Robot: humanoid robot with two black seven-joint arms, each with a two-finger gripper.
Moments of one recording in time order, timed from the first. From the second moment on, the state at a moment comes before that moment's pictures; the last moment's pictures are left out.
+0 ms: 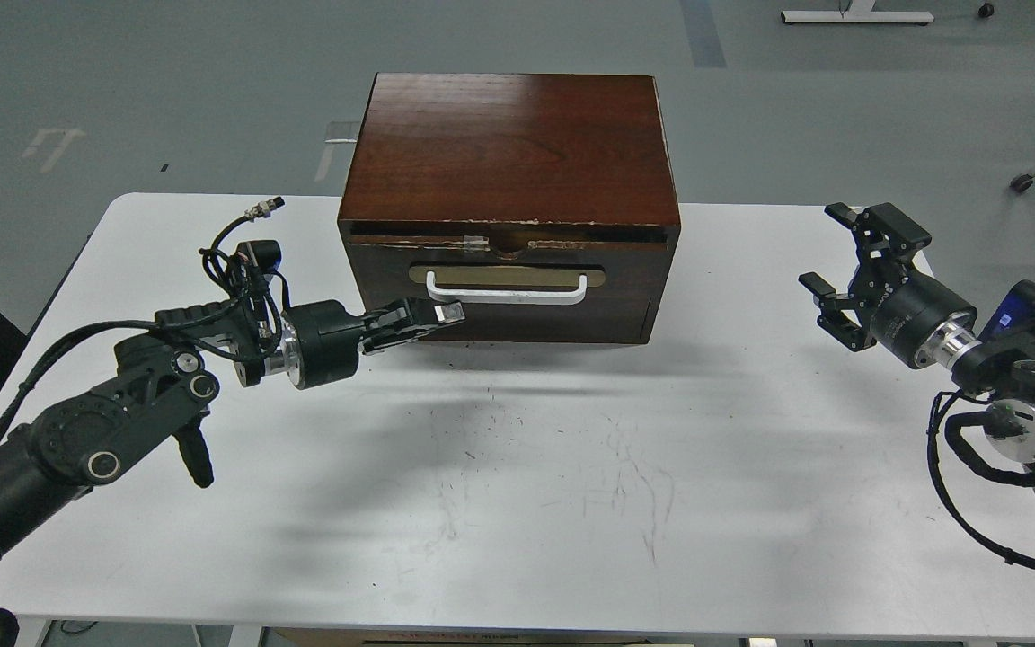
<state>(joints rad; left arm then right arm) -0.63 0.39 -0.72 -1.04 1.38 -0.49 -0.41 0.75 -0.65 0.20 0.87 -0.11 0.30 0.49</state>
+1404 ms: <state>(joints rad) -0.48 0.68 -0.74 -1.43 1.01 -0.49 -0.45 0.74 -0.66 0.21 0.88 -0.11 0.30 0.49</state>
